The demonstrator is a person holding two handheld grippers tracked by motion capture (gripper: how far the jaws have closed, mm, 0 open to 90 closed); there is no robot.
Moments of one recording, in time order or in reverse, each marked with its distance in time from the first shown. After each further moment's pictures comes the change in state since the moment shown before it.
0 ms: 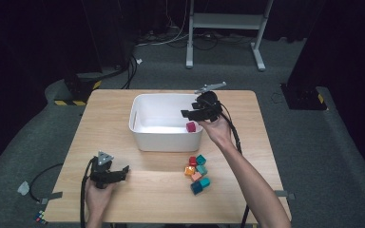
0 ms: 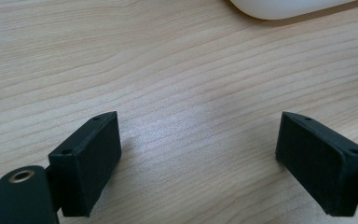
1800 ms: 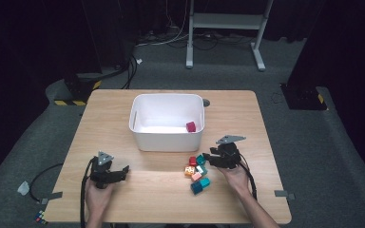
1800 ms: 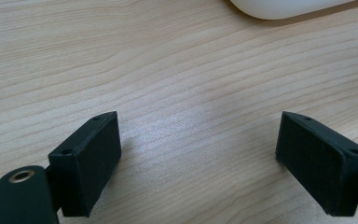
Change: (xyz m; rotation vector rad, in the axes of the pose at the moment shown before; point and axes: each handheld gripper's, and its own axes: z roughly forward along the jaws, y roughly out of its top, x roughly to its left) left arm 0.000 0.000 0.000 0.003 0.001 0.003; right arm 0.002 -0.169 -0.008 0.063 -0.044 0.089
